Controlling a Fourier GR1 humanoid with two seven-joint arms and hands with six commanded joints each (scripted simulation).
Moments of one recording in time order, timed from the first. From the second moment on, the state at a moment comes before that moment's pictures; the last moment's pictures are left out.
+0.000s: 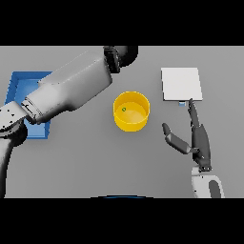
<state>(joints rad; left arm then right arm) -1.50 0.29 -1.24 -0.65 -1.10 -0.26 -0.11 0.11 -0.03 0.11 -1.69 0.28 -0.12 -0.08</state>
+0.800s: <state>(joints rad) -1.47 0.58 -0.62 -0.33 -0.40 -0.06 0.07 0.08 -0.05 0.09 -1.65 0.20 -0.05 -0.16</state>
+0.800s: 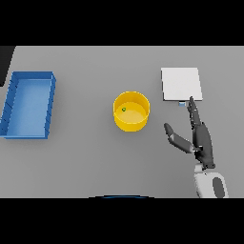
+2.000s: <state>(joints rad) -0.61 0.83 -0.59 -1.12 0.08 0.52 0.61 0.09 -0.08 0.11 -1.64 0.25 -0.05 -0.14</state>
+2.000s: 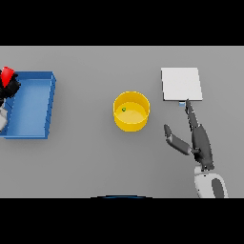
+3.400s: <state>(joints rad) -0.58 0.88 -0.59 -1.21 0.23 0.28 0.51 -0.14 -0.28 0.26 -1.61 0.49 0.12 -0.05</state>
